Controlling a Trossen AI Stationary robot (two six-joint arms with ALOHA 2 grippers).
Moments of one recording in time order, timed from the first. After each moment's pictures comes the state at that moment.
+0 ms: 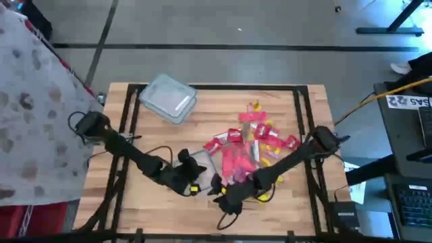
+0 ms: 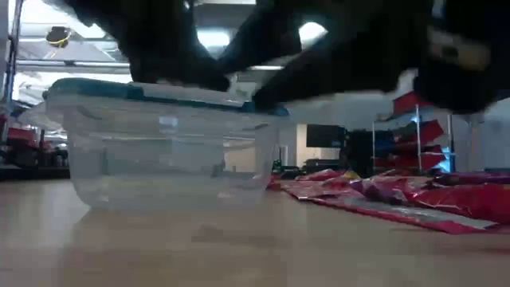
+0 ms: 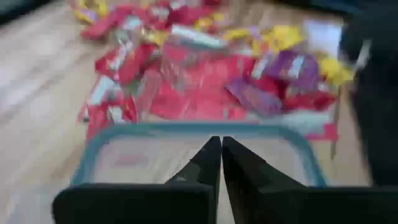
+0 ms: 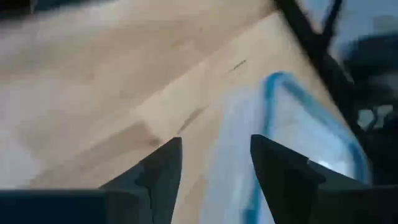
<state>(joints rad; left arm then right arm) -0.53 1.63 0.90 -0.05 -0.76 -0.64 0.52 1.99 1.22 0.07 0.27 -0.69</state>
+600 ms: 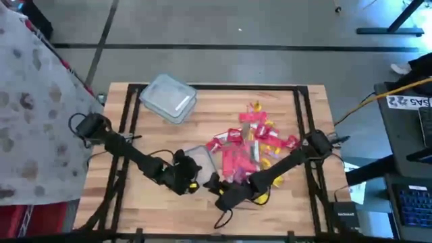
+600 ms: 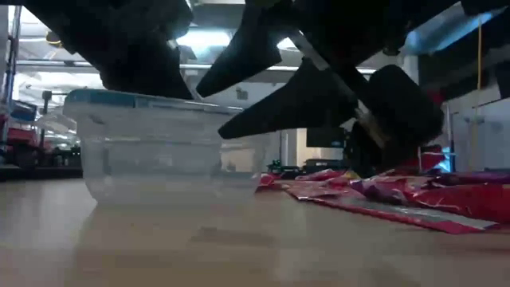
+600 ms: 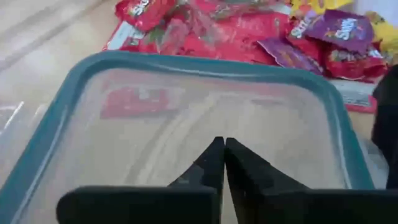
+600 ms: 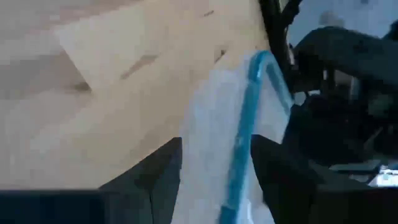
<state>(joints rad) -0.53 1.72 0.86 -0.09 -0.69 -0.80 0.52 2.05 1.22 0.17 0.51 -0.90</state>
